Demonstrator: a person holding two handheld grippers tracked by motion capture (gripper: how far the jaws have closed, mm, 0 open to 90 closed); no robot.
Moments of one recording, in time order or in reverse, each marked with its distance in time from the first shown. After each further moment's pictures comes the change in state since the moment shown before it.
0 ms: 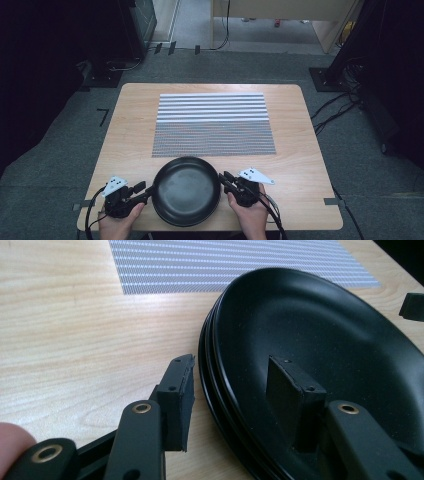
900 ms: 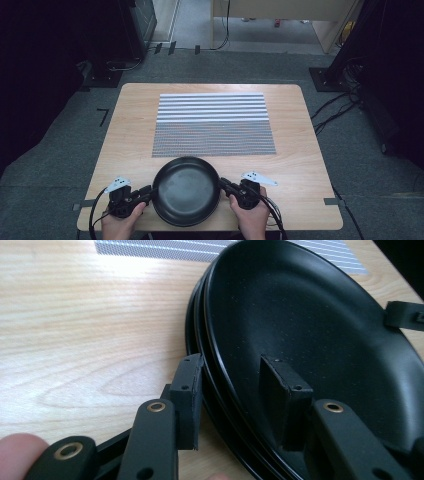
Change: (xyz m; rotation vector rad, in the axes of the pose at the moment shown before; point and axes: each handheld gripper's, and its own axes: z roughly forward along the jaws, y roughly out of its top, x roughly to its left) left arm 0.005 -0.005 0.011 0.078 -0.086 -0.067; right arm -0.011 -0.015 0.003 0.045 0.115 0.171
